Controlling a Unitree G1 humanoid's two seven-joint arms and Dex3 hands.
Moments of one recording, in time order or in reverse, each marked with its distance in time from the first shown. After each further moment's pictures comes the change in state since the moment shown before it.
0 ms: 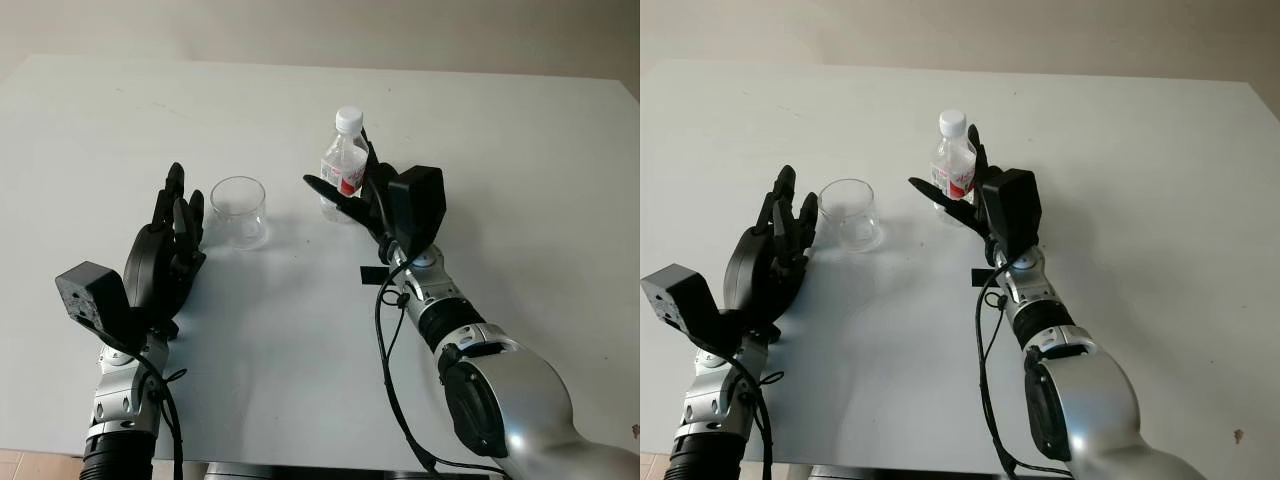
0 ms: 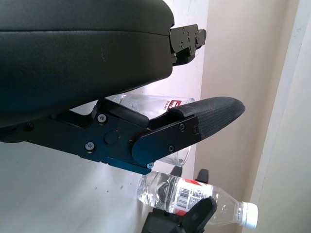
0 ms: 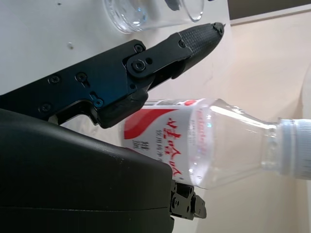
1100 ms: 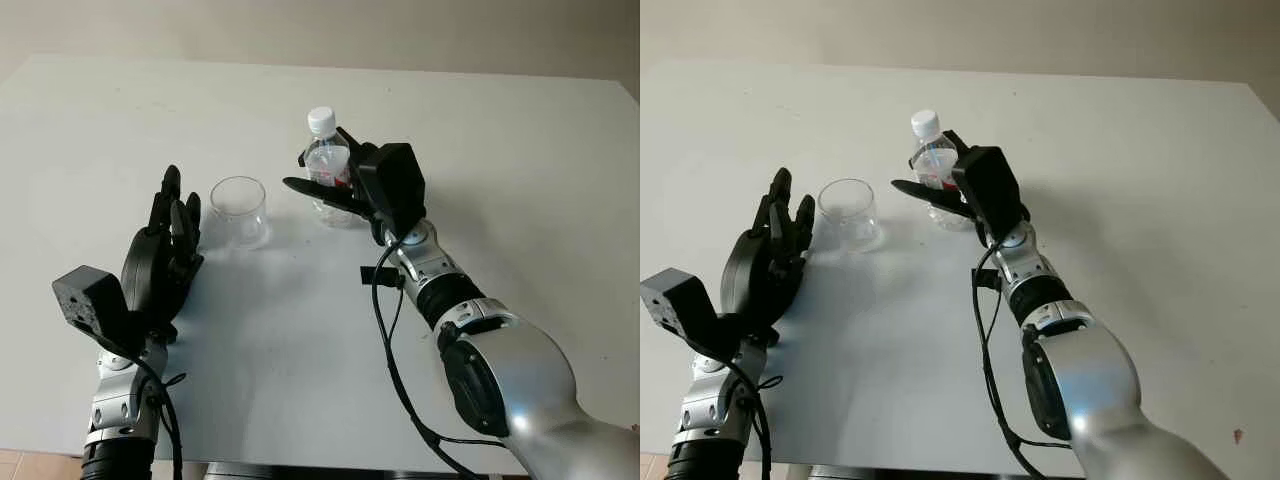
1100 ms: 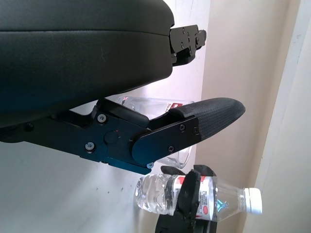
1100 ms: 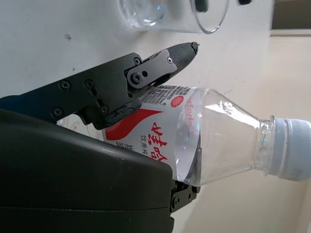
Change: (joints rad) left arm 0.024 -0.004 -0.002 -0.035 0.000 0.015 0.024; right arm -0.099 -0.026 0.115 0.049 -0.181 0.062 -0.077
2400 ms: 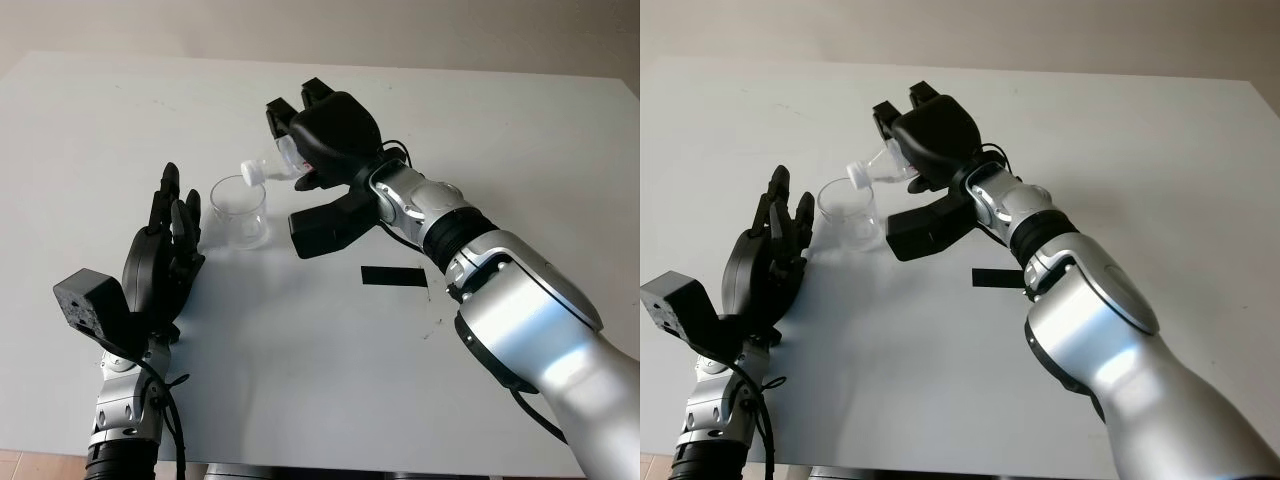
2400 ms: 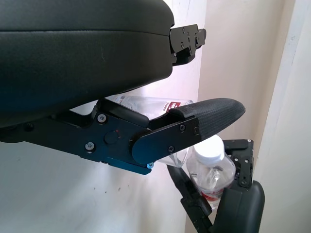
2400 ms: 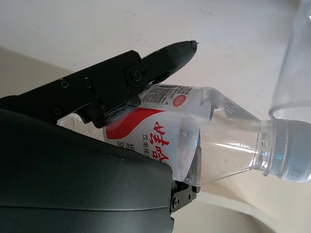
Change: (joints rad) left arm 0.004 -0.013 -0.006 0.002 0.003 -0.035 0.006; right arm -0.278 -0.118 0.711 0.093 -0.791 0.049 -0.528
